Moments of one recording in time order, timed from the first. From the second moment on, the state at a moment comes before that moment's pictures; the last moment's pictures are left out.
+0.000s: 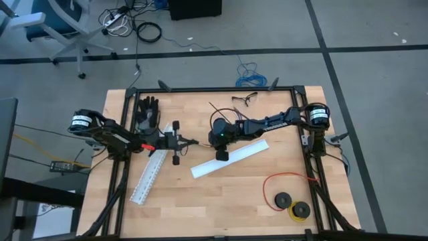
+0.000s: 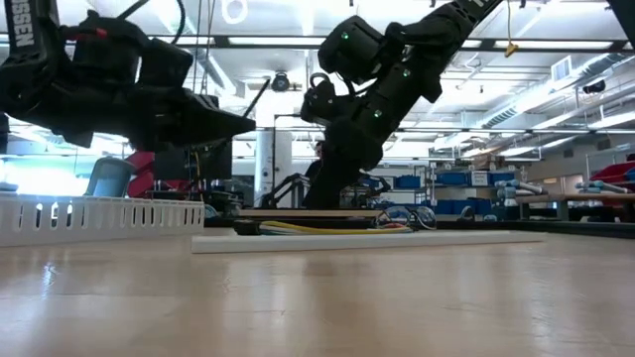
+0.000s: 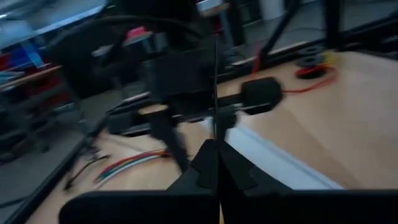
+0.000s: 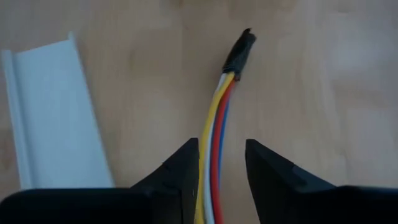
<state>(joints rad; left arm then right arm) 0.06 1.49 0.16 1.30 0.04 0.31 -0.07 1.91 1.17 -0.06 0.01 -0.10</state>
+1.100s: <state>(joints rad) 0.13 1.49 0.17 1.33 0.09 0.36 -0.03 1.96 1.17 -0.06 0.07 -0.08</state>
